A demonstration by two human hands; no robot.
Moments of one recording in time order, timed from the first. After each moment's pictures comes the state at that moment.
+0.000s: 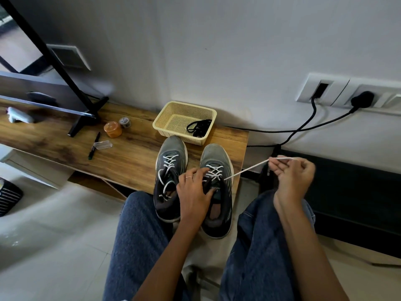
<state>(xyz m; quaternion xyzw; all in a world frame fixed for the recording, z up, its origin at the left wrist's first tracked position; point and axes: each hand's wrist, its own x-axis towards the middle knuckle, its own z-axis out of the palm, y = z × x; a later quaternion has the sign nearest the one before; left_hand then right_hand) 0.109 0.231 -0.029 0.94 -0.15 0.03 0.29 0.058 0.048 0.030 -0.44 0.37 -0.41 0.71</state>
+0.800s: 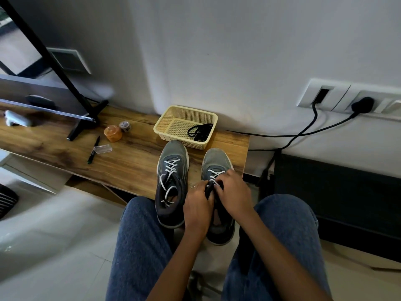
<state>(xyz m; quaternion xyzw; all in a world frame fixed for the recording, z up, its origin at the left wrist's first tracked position) 0.102 0.227 -0.022 0.93 -0.10 -0.05 0.36 0.092 0.119 -0.016 -0.95 0.15 -0.04 0.25</state>
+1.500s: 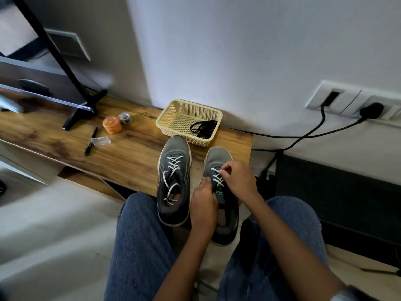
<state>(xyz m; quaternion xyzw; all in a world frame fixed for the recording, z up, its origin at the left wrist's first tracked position) 0.104 0.223 -0.025 0.94 -0.09 -0.07 0.33 0.130 0.103 -0.016 -0.93 0.21 -0.04 0.31</state>
